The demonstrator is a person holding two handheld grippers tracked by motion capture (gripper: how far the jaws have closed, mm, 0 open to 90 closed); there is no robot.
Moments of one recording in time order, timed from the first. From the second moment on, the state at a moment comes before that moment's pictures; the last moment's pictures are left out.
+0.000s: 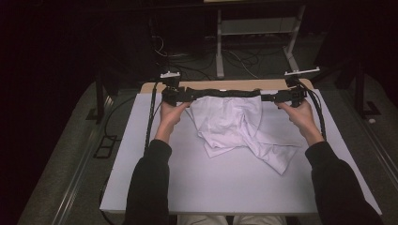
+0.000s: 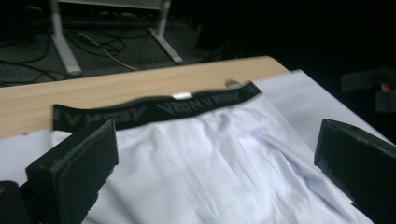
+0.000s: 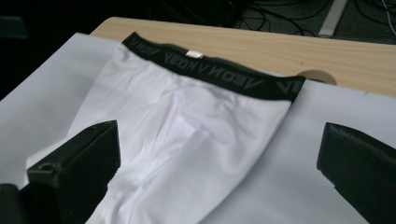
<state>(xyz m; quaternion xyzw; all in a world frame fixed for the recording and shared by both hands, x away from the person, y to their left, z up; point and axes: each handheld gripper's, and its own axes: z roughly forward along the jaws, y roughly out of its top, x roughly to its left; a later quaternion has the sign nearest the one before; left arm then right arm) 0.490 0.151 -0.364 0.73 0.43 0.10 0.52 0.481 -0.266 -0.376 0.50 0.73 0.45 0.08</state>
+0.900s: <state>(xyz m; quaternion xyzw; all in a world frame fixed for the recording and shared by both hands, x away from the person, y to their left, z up) 0.414 0.102 -0.389 0.76 0.35 0.05 0.55 0.399 -0.313 -0.398 0.50 0.72 0.46 0.09</state>
